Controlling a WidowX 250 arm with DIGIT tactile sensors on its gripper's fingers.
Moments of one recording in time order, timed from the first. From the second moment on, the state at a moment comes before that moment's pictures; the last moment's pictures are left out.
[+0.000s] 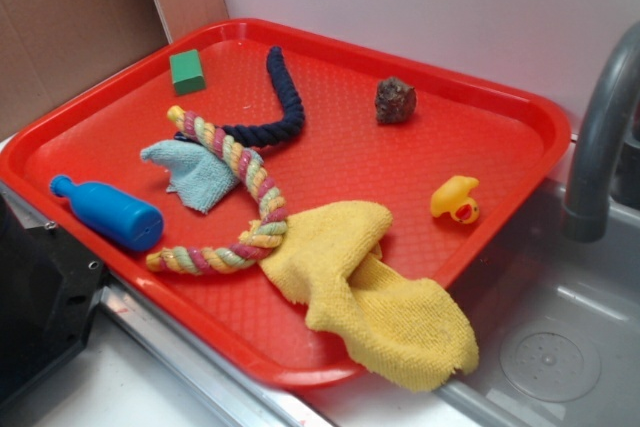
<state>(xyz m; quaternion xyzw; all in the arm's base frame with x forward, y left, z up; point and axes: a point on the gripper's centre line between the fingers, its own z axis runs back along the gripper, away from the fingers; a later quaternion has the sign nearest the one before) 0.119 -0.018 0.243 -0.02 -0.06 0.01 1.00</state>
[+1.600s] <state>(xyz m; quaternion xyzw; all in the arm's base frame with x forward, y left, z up) 0.236 0.135 0.091 0.05 -0.19 0.43 0.88</state>
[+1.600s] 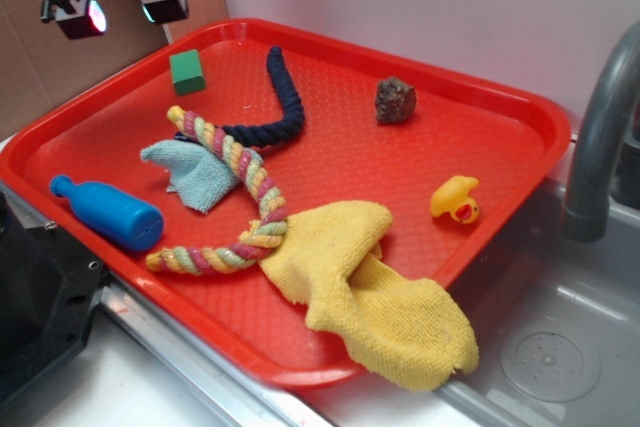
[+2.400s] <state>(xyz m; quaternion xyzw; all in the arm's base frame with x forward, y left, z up) 0.228 0.126 0.096 0.04 -0.18 0.45 0.88</state>
